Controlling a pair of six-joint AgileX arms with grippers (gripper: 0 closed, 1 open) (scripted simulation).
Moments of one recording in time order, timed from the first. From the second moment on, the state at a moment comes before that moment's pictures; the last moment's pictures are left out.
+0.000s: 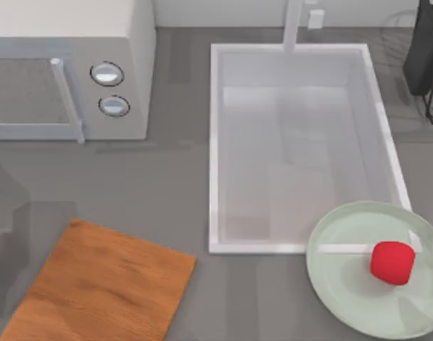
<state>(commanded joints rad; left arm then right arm) 0.26 1.84 0.98 -0.71 0.00 1.05 0.00 0.00 0.00 0.00 0.00 0.00</state>
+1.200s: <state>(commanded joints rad) 0.26 1.84 0.98 -0.71 0.00 1.05 0.00 0.00 0.00 0.00 0.00 0.00</state>
